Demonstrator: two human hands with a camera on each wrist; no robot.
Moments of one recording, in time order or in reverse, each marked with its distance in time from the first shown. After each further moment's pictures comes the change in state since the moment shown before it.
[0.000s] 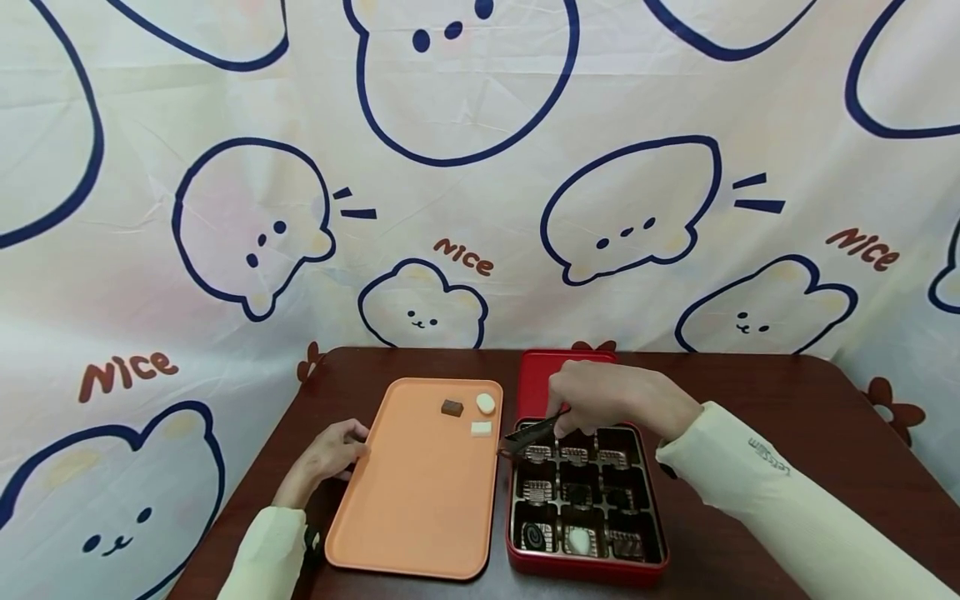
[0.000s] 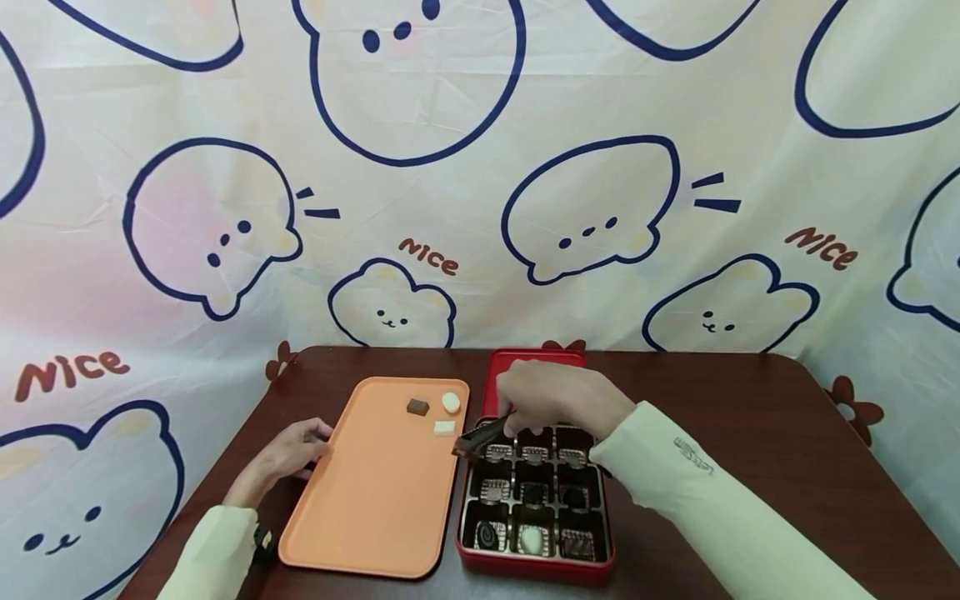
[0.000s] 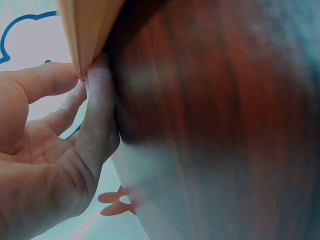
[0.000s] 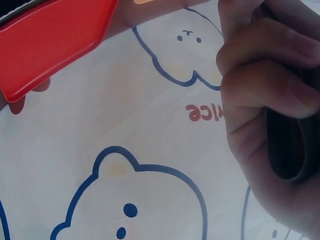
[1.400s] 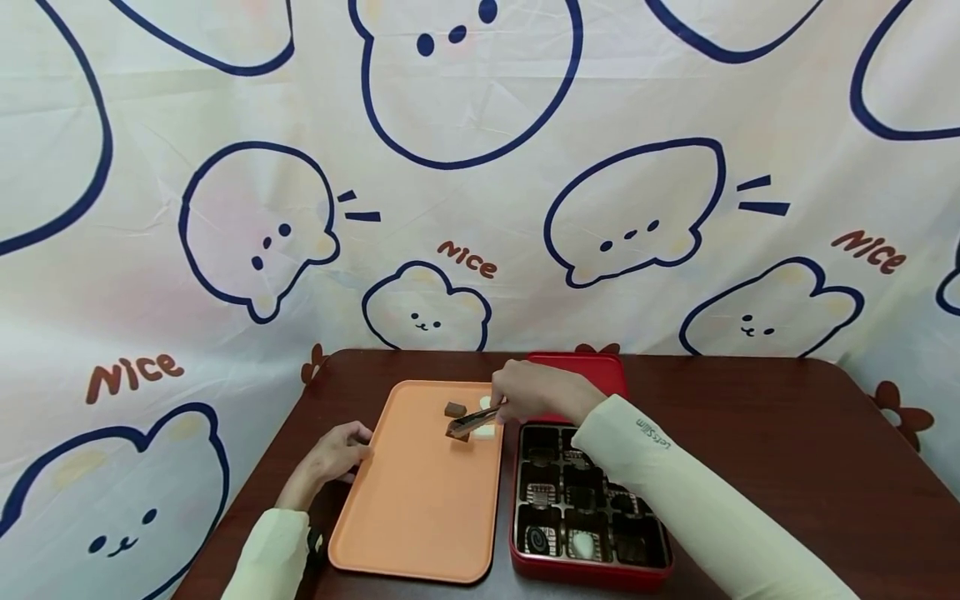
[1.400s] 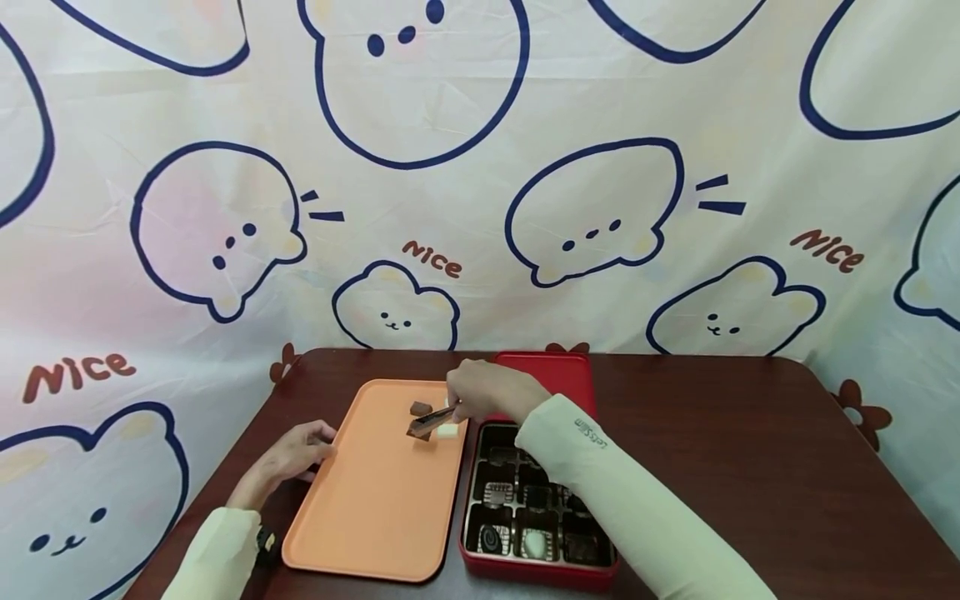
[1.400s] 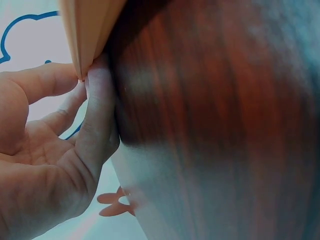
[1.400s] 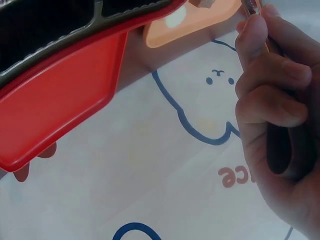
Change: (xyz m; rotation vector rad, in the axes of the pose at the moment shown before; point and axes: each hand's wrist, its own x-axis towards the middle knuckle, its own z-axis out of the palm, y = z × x) left_hand -0.002 0.002 0.000 -0.001 0.007 -0.003; right_hand 0.094 -0.009 0.019 0.042 0.068 -0.083
